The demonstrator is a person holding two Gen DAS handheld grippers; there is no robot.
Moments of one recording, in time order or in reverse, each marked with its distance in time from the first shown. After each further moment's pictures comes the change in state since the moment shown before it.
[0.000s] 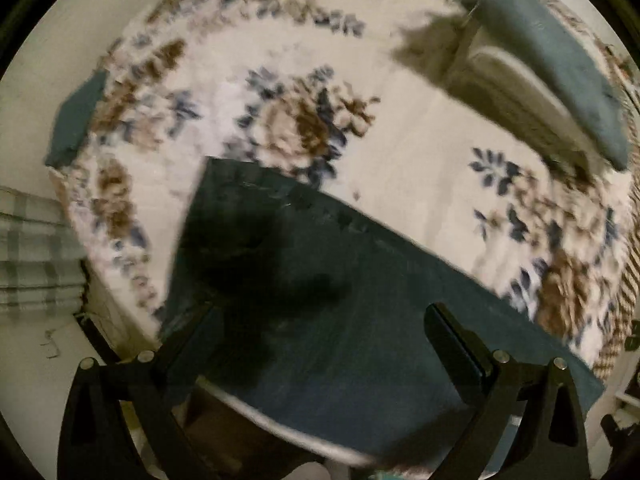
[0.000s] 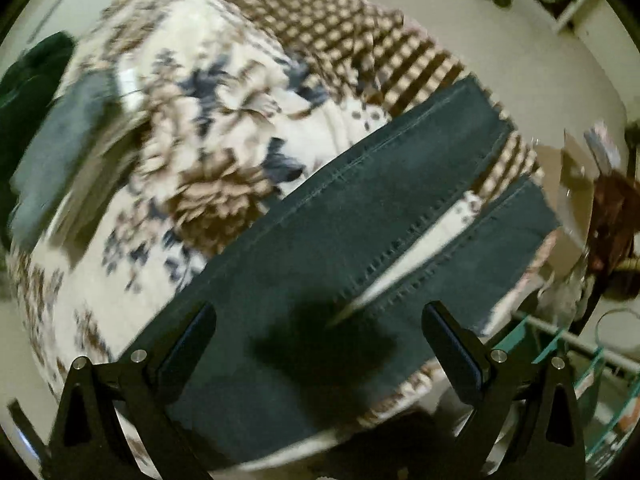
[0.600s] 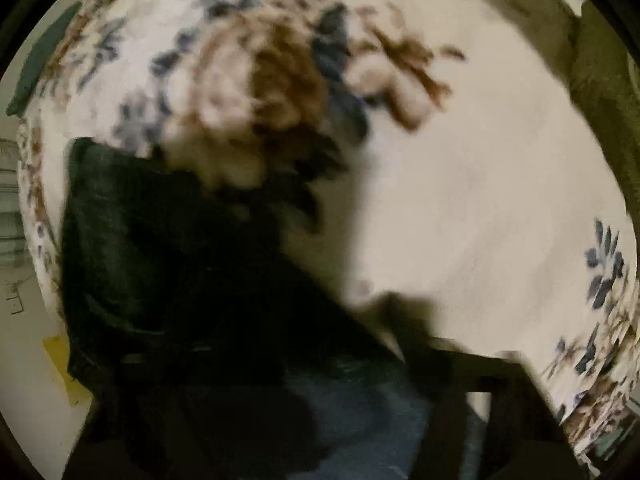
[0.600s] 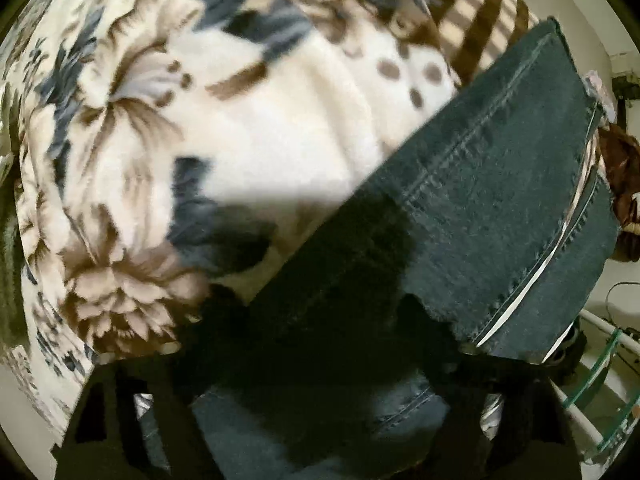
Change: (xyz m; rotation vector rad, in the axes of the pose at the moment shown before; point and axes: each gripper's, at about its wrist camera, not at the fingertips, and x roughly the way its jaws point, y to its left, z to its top) left arm 0.139 -0.006 0.057 -0.178 0.102 -0.038; right arm 0.167 0.005 0.082 0.133 0.193 -0.085
